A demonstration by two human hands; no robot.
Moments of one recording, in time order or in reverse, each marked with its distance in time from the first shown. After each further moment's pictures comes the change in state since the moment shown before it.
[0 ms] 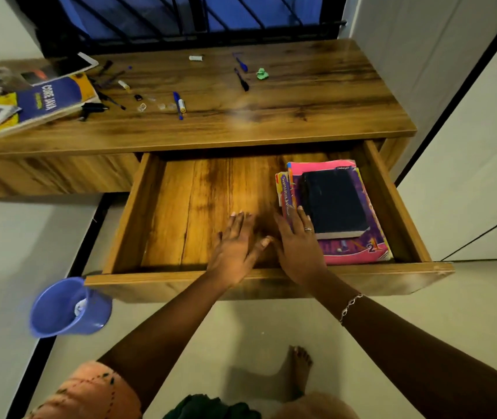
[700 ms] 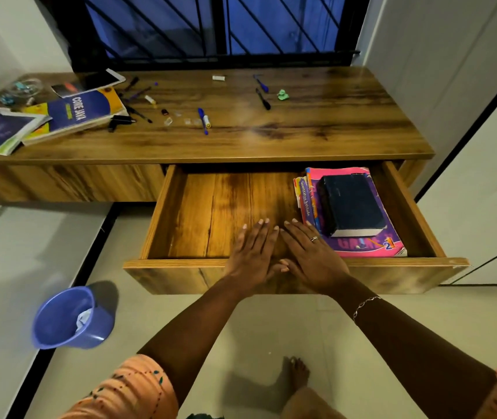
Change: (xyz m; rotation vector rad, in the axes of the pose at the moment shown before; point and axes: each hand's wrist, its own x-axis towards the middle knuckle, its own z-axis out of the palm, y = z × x) left_hand 0.007 -0.030 -0.004 0.473 0.009 0.214; right_hand 0.020 0.003 0.018 -0.283 0.013 -0.349
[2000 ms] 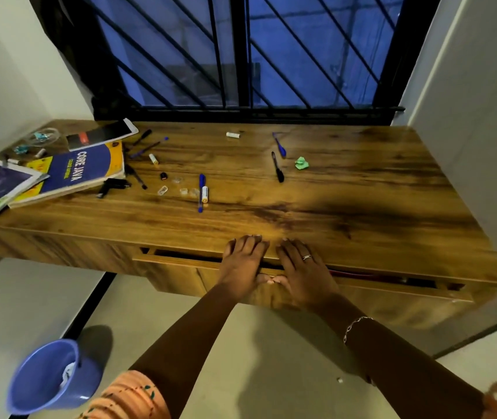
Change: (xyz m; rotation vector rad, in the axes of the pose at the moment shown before) left_hand 0.223 -0.090 -0.050 0.028 0.065 -0.244; right_hand 0.222 0.132 0.011 -0.198 0.304 -0.127
